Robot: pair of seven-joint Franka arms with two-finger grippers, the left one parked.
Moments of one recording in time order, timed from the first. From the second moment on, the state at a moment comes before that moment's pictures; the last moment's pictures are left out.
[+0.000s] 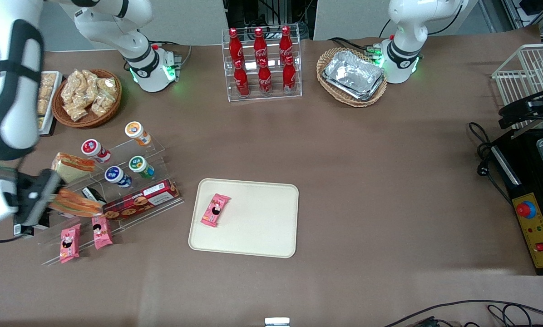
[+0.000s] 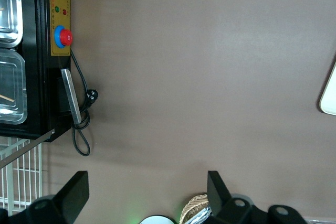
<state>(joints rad) 0.41 0.35 -0.58 -1.49 0.25 1.73 -1.41</state>
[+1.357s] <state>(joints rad) 0.70 0.68 -0.38 -1.41 0.33 2.09 -1.04</state>
